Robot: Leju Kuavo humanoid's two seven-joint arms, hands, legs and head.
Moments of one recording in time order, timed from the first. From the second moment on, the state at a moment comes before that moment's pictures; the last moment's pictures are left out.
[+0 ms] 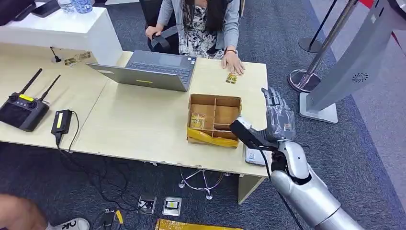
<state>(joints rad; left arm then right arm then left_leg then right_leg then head) -0.27 0.09 -1.03 -0.23 0.99 0.37 0.04 -0.54 -0.27 0.84 -1.36 0.82 -0.43 0.28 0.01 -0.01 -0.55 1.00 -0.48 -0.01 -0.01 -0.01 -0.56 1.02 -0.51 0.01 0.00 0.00</state>
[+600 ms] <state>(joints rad) -0.24 0.09 -1.00 -0.23 1.09 0.36 -0.01 -0.45 -0.30 0.90 -1.49 0.97 -0.28 0.31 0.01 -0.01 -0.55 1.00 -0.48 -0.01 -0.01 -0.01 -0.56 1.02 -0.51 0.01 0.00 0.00</state>
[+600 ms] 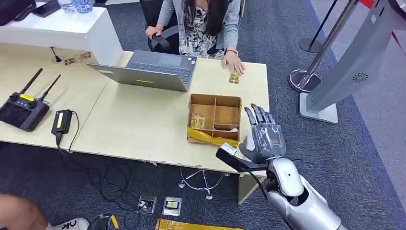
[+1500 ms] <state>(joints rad) -0.24 0.09 -0.99 -0.23 1.09 0.37 -0.01 -0.50 -0.25 1.02 -1.39 0.86 -0.36 0.36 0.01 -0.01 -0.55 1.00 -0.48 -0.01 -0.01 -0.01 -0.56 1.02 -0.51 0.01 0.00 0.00</state>
